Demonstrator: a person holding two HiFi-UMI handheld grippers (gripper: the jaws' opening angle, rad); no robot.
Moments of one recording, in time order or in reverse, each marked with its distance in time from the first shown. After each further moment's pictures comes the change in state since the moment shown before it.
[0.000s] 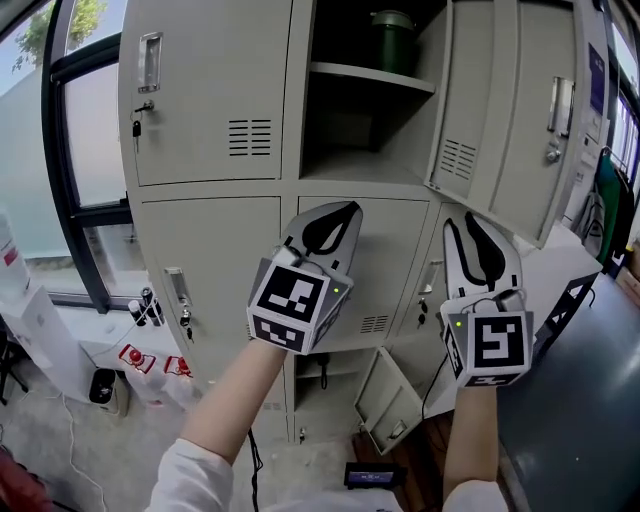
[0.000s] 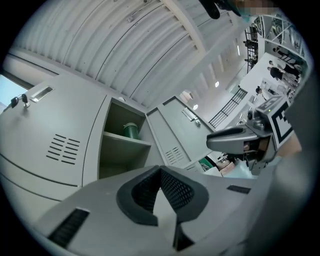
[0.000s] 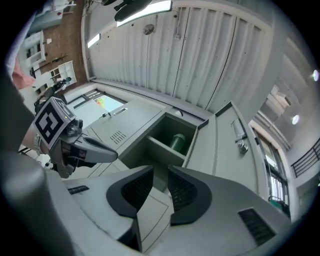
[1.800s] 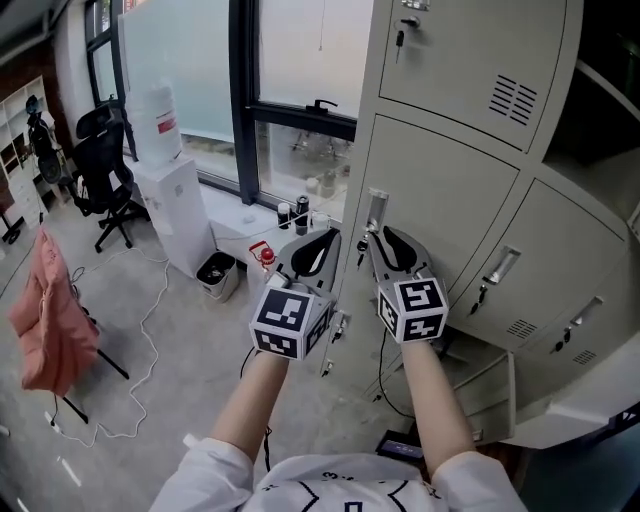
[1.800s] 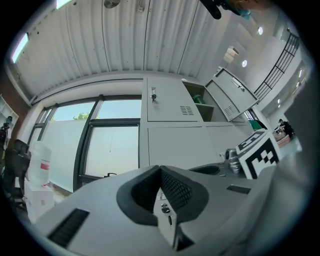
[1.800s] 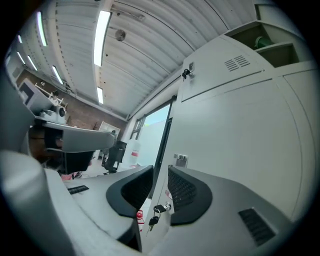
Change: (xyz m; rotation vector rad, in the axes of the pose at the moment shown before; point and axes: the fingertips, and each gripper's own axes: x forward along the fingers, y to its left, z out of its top) left arm -0.342 0.161 -0.109 -0.017 0.353 0.667; right arm 0.055 0.473 -0.020 0.598 0.049 0.813
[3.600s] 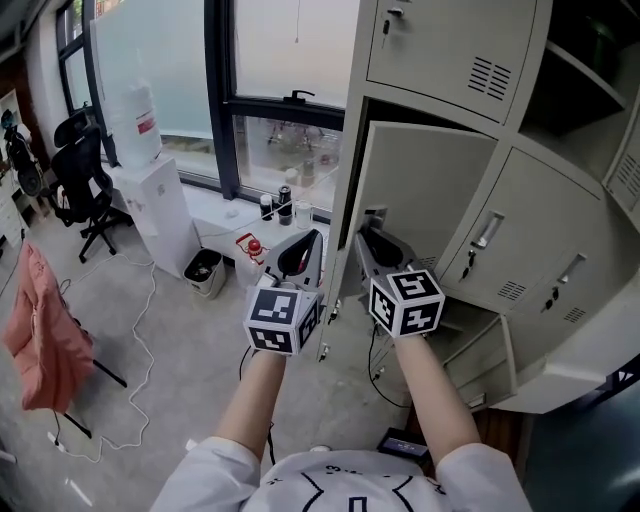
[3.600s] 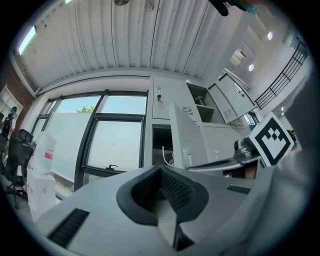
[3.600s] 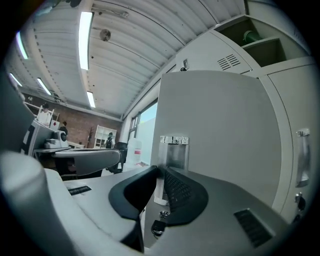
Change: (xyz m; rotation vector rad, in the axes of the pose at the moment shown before) left arm -0.048 0.008 -0.023 -0.077 0.031 0.004; right arm -0.038 0.050 -0.002 0.153 0.075 -0.026
